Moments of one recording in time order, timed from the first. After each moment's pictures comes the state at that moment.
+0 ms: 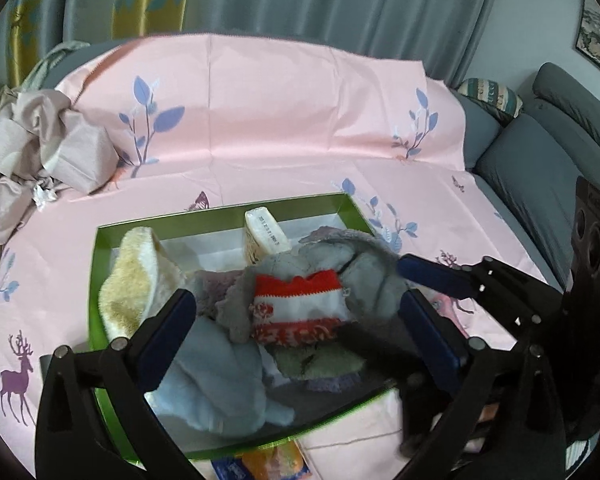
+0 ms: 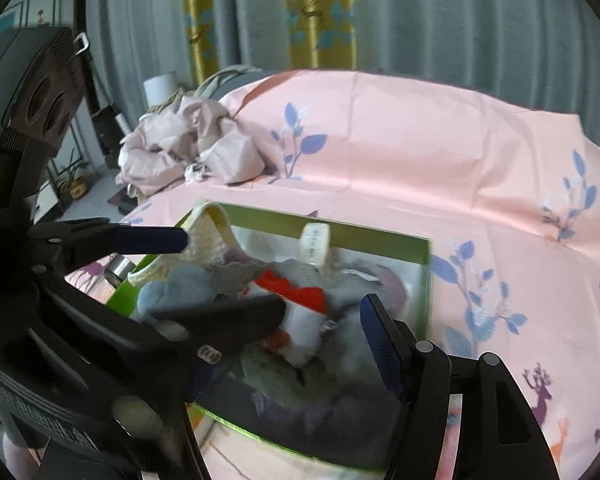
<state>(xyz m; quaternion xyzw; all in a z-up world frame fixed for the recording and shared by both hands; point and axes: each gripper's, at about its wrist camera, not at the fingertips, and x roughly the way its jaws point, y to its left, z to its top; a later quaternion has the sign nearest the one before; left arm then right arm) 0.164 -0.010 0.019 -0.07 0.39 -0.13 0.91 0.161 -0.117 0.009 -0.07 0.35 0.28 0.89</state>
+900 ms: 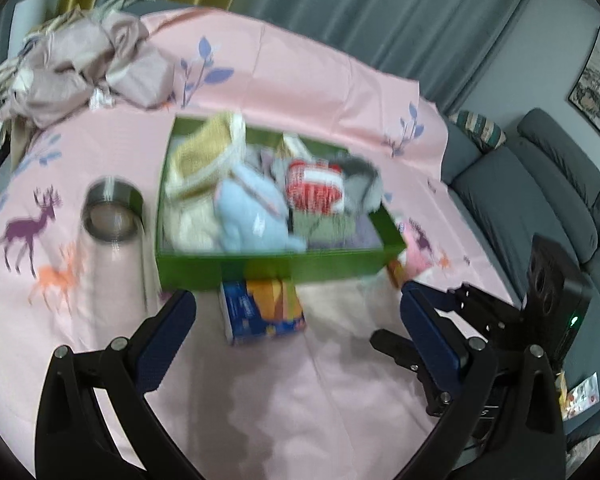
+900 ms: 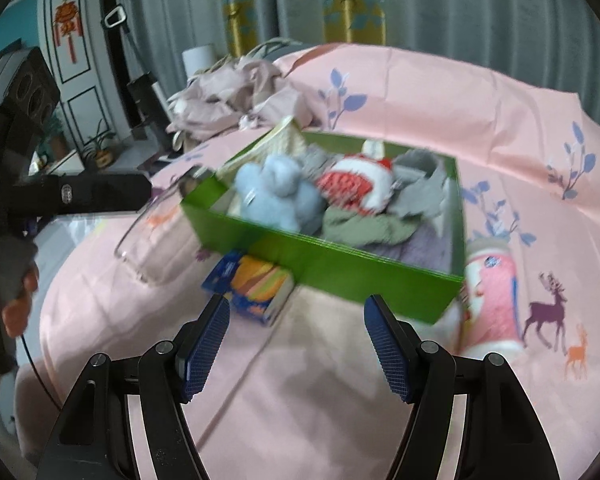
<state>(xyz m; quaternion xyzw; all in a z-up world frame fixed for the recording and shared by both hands) 0.029 0.041 -0.006 -0.17 0.40 -0.13 0.89 0.055 -0.133 -0.020 -0.09 0.39 0.32 0.86</state>
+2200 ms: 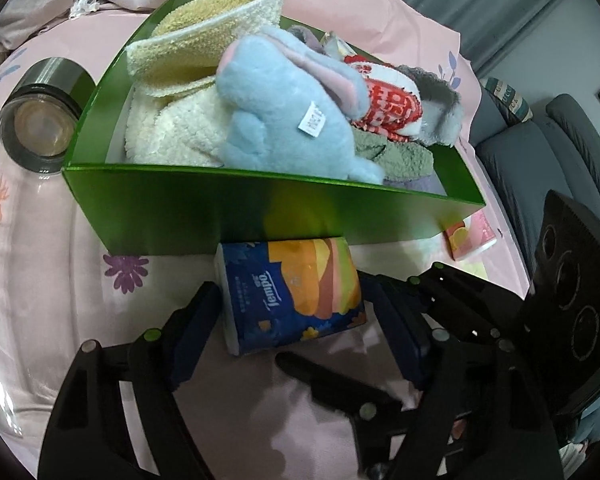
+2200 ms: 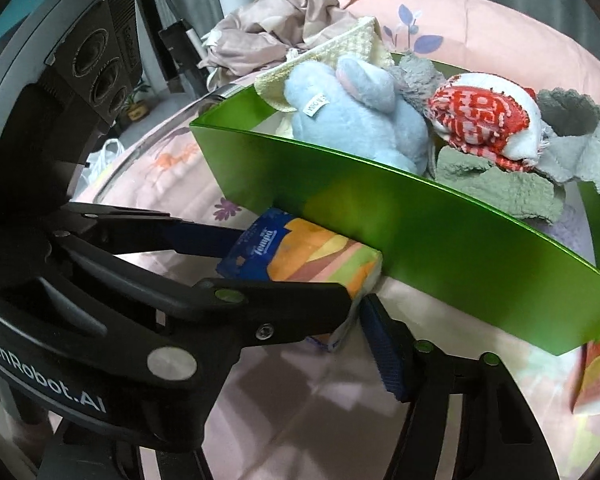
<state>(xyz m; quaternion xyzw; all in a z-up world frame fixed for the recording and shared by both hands) 0.083 0.046 -0.088 -0.19 0.49 -0.14 0.84 0.087 -0.059 -0.095 -0.12 0.44 0.39 0.80</state>
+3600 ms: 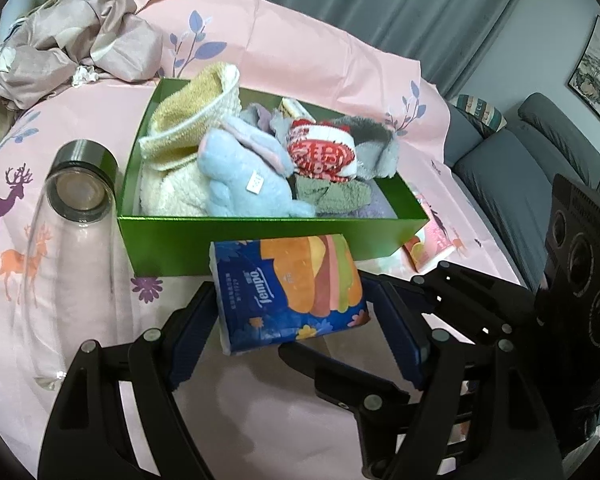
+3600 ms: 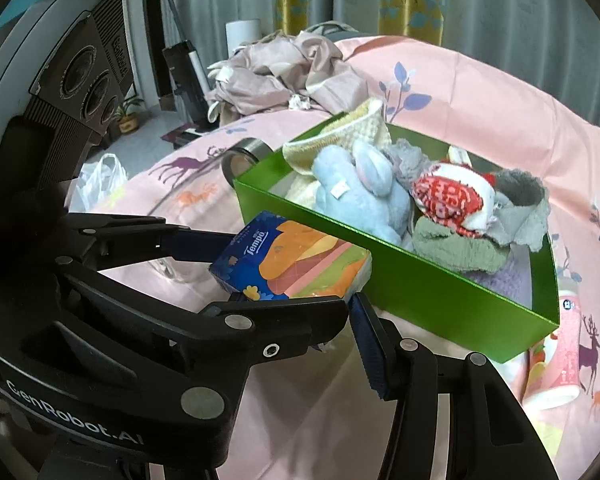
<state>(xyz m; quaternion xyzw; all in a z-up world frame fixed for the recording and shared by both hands) 0.041 0.039 -0.042 -0.16 0.40 -0.15 0.89 0.054 -0.056 -0.045 -0.15 0.37 0.37 0.84</state>
